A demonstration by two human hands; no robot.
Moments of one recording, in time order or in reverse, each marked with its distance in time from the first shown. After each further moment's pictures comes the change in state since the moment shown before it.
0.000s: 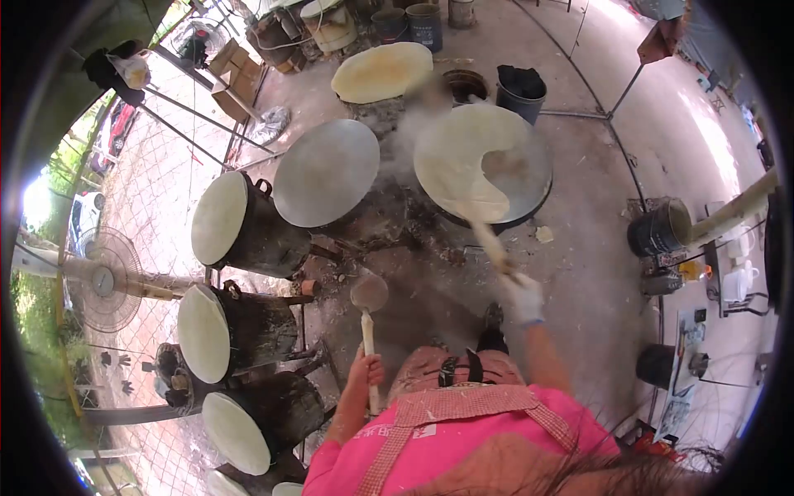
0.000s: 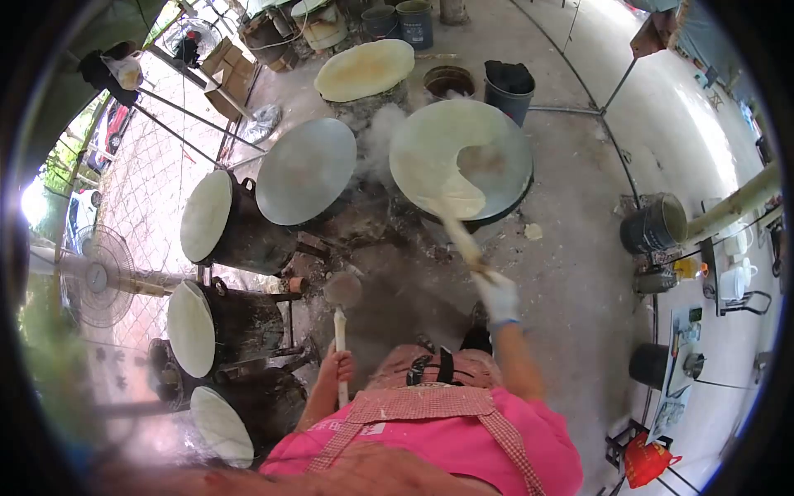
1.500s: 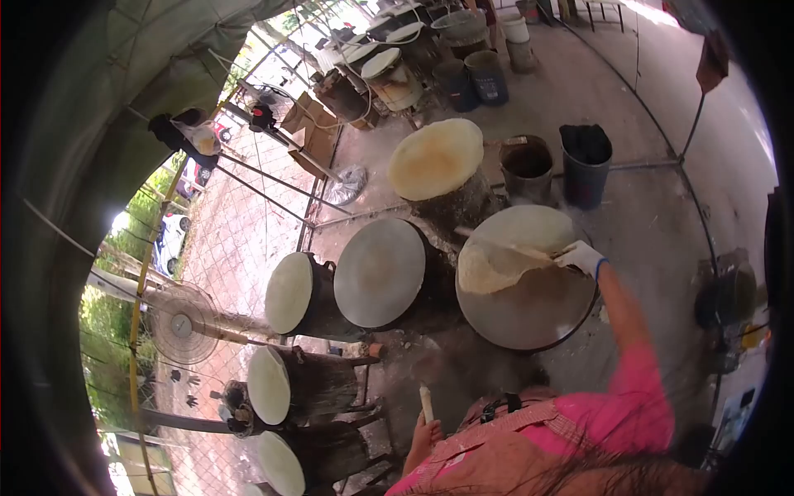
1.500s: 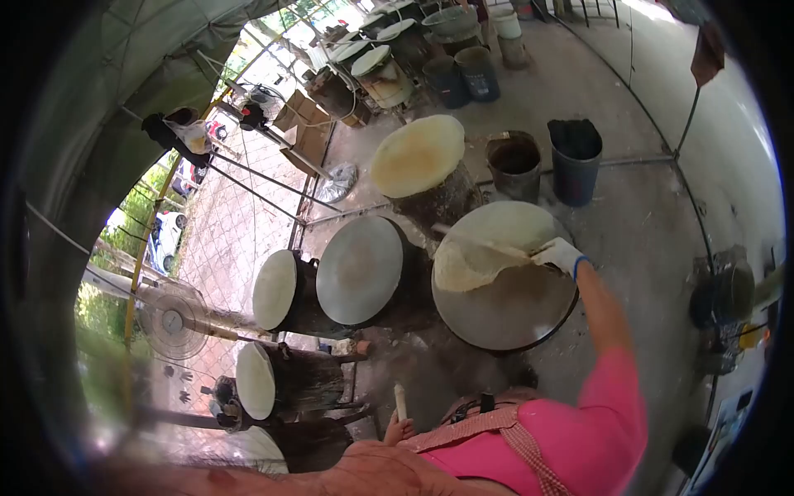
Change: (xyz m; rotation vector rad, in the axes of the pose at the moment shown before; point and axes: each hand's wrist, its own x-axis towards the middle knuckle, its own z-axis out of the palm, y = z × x) left_hand 0.067 -0.014 0.112 0.001 0.127 0.207; right_hand 0.367 -0.170 -0.047 -0.172 -0.709 0.162
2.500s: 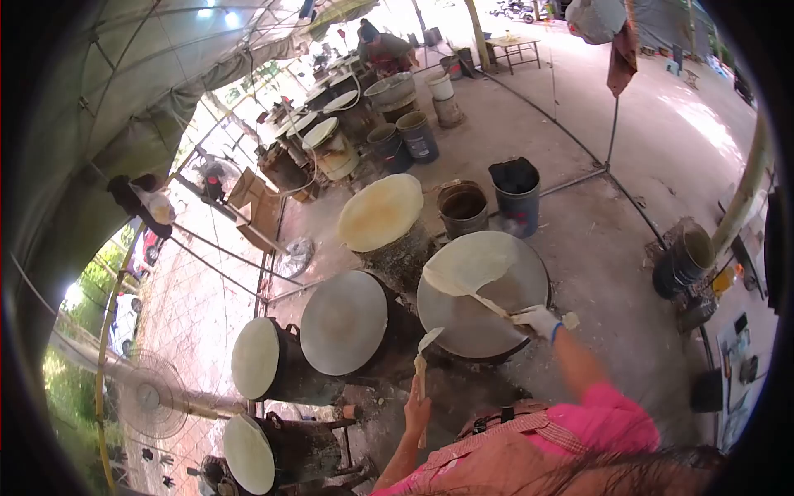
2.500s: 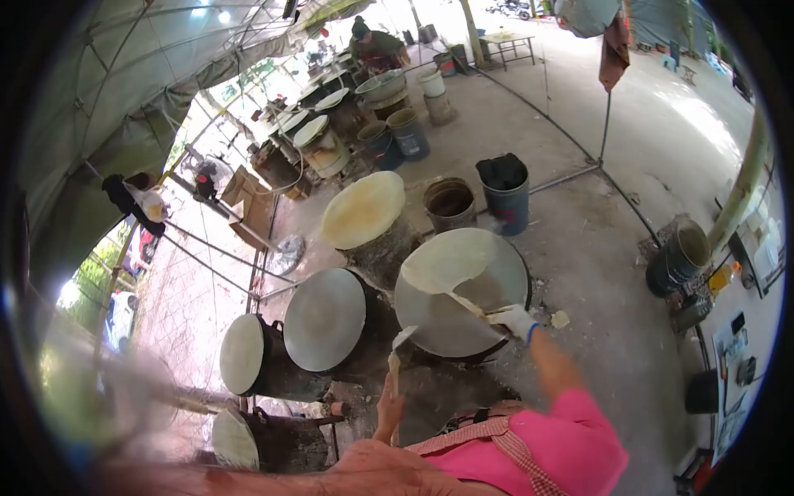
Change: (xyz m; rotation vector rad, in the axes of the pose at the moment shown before) left_hand 0.083 0.079 0.064 0.957 -0.044 0.636; right_hand -0.089 0.093 0.103 0.480 0.200 -0.117
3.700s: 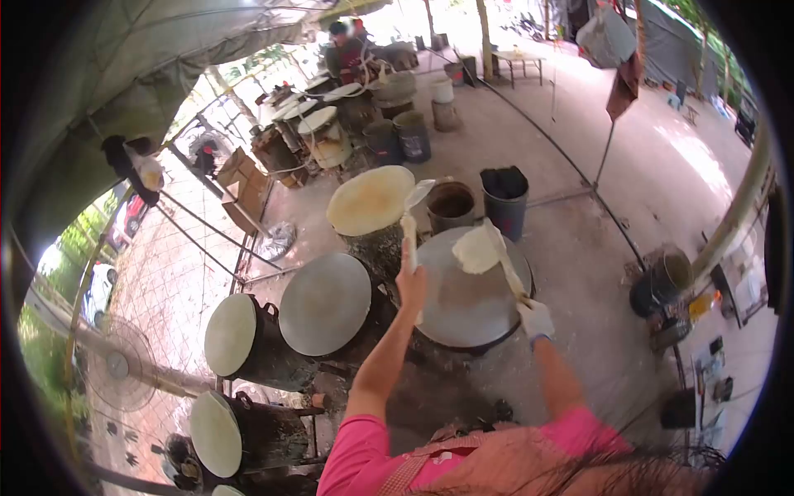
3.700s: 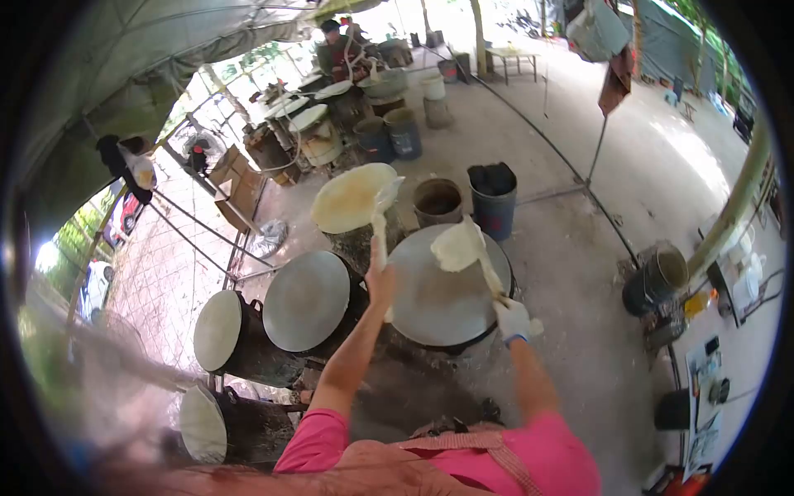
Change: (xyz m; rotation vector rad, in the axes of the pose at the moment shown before) left_hand 0.156 0.224 0.038 -0.059 0.217 0.547; right_hand -0.039 -0.003 0.016 -0.444 0.601 -0.271
